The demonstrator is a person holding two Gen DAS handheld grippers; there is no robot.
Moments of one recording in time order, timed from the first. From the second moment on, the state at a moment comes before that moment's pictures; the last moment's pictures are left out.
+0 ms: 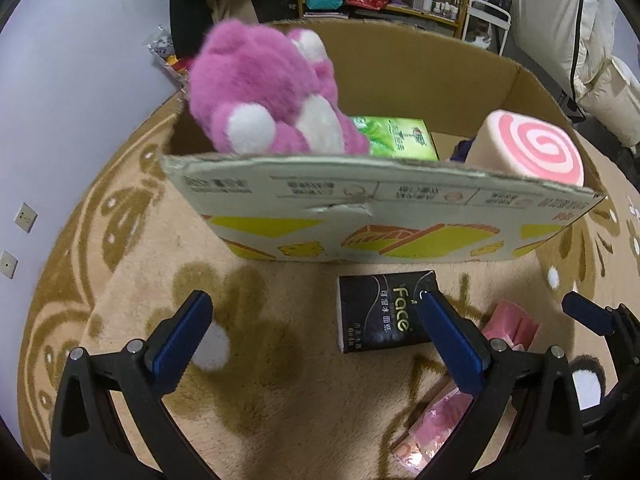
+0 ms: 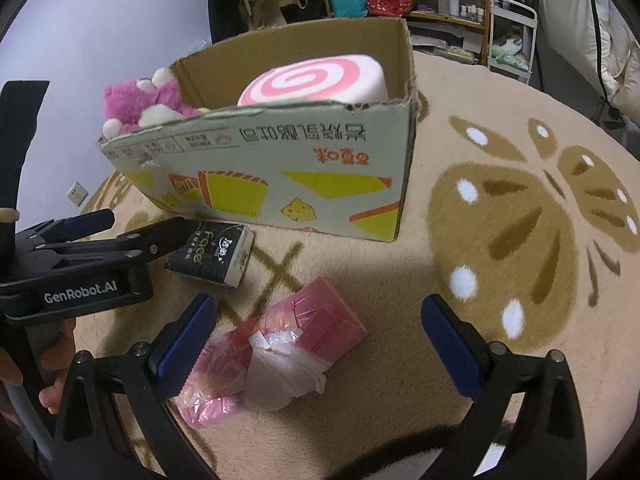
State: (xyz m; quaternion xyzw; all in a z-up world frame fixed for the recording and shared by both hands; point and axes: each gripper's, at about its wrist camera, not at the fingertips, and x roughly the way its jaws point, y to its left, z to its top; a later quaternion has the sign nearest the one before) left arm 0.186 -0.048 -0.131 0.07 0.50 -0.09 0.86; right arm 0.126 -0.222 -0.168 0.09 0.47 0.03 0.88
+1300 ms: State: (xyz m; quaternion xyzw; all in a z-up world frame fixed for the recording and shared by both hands) left arm 0.202 -0.091 -0.183 0.08 0.54 -0.13 0.83; right arm 0.122 -0.204 -0.188 0.11 0.51 0.03 0.85
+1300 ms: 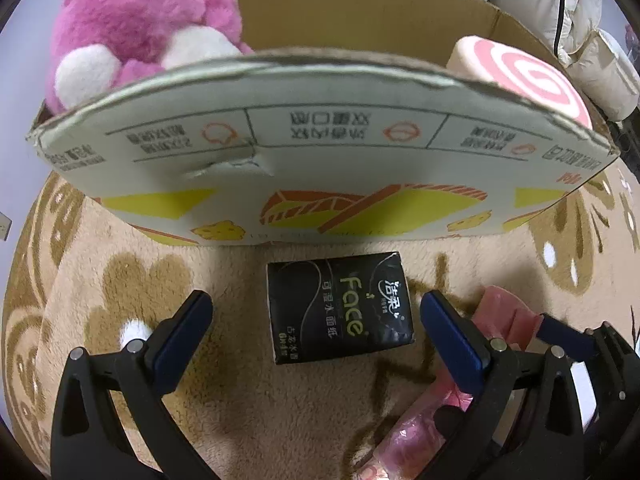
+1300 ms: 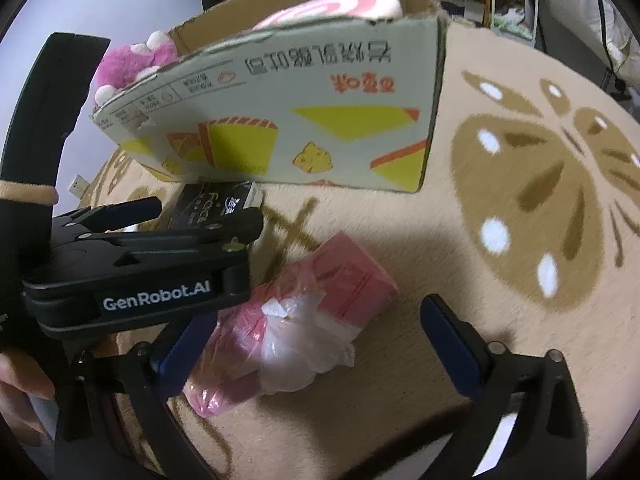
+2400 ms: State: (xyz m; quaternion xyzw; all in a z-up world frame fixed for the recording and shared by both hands) left arm 0.212 -0.077 -0.202 0.07 0.55 -0.09 0.83; right arm 0.135 -0.206 -0.185 0.12 0.48 0.04 0.87
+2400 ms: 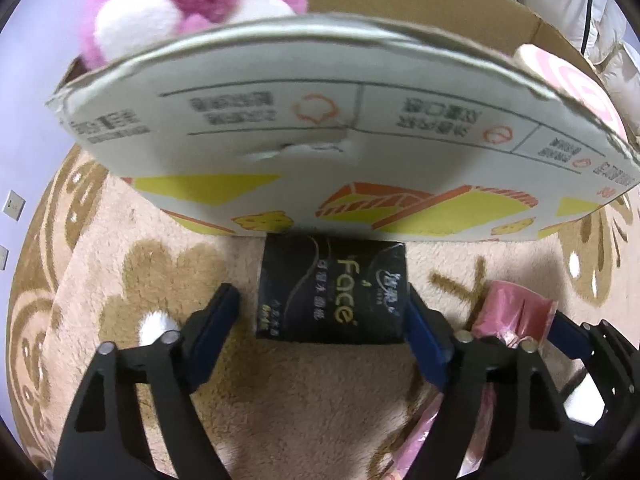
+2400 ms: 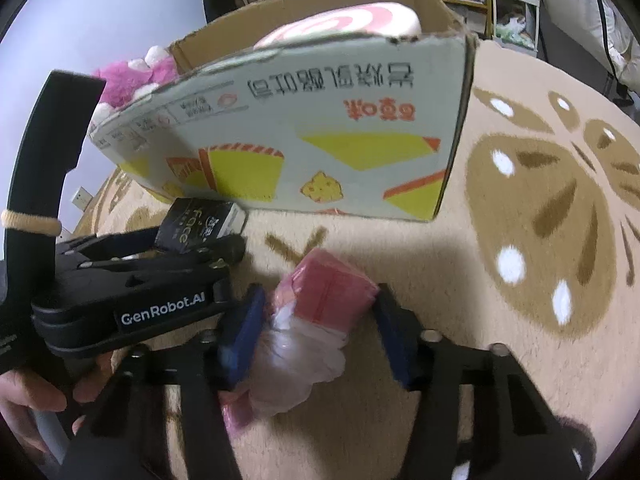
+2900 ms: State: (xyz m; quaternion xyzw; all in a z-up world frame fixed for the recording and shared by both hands) left arm 0.200 -0.056 -0.187 0.07 0.53 -0.08 0.84; right arm 0.126 -0.220 -0.156 0.14 0.43 0.06 0.89
